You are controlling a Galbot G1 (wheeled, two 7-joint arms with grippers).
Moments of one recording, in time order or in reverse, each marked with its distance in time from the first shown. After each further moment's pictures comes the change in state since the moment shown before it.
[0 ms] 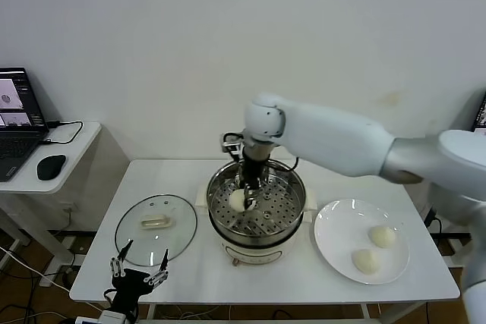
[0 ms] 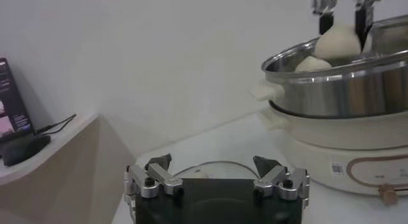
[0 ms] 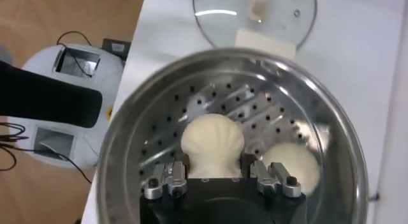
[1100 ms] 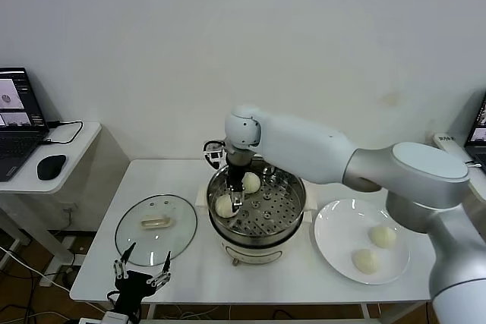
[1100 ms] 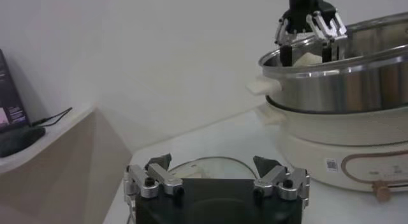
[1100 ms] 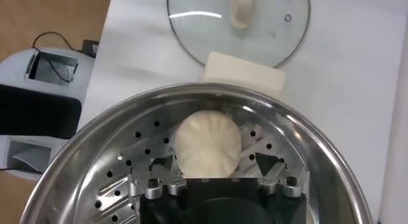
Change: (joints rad) left arm 0.004 -0.011 0.012 0.003 0.000 -0.001 -0.002; right arm -0.027 -0.002 0.072 -0.030 -0.067 0.001 0.023
